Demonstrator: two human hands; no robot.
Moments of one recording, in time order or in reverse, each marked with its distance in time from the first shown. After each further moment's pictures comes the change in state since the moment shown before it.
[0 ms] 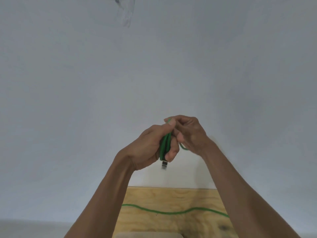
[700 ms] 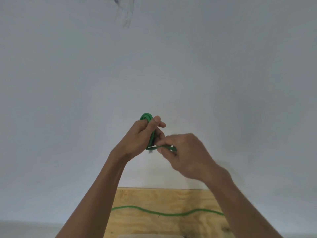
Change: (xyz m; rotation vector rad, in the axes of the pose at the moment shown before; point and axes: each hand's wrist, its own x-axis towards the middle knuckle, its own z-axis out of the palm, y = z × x) left_hand 0.005 -0.002 -0.037 0.484 0.377 0.087; right_hand -0.052 -0.021 0.049 -1.239 -0.015 -0.102
